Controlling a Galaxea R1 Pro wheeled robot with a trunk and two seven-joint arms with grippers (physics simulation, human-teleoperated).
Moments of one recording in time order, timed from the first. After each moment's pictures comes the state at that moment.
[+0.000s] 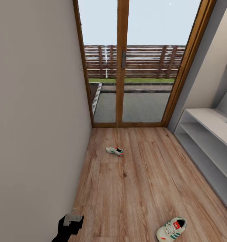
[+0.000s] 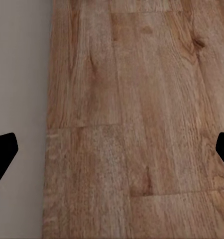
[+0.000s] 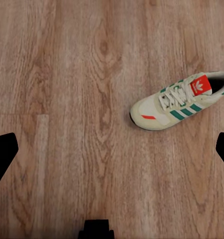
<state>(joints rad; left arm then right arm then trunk) -0.40 0.01 -0.01 -0.23 -0.02 -0.45 -0.06 -0.02 -0.05 -0.01 -0.50 0.00 -0.41 0.00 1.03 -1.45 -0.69</state>
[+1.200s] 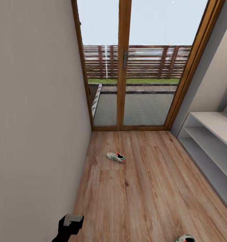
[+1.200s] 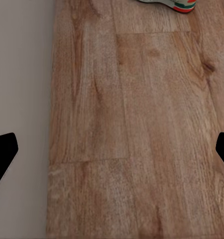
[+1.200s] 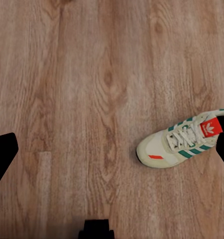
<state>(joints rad) -0.40 0.01 -0.01 -0.23 -0.02 -0.45 -0.06 -0.02 -0.05 -0.01 -0.50 0.00 -0.41 0.00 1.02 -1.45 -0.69</state>
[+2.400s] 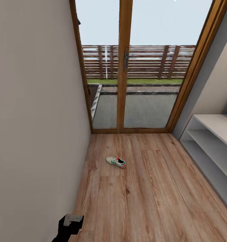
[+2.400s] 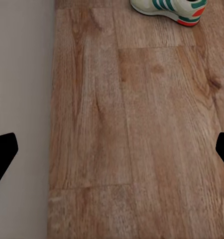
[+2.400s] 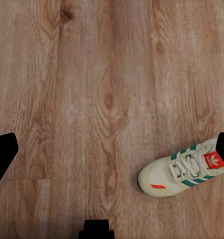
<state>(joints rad) -0.40 0.01 -0.01 -0.23 -0.02 -0.45 -0.06 -0.02 -0.05 -0.01 -0.50 0.00 -0.41 0.00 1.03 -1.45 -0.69</state>
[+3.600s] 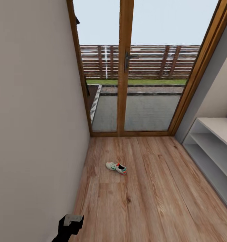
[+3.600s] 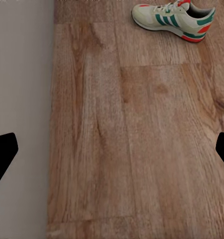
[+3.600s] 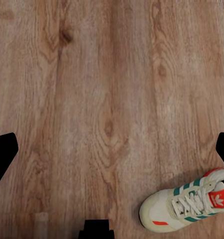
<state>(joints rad) -0.40 0.01 -0.01 -0.23 -0.02 -0.44 -0.05 -0.02 -0.05 -0.01 -0.50 0.00 -0.41 0.00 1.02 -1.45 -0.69</state>
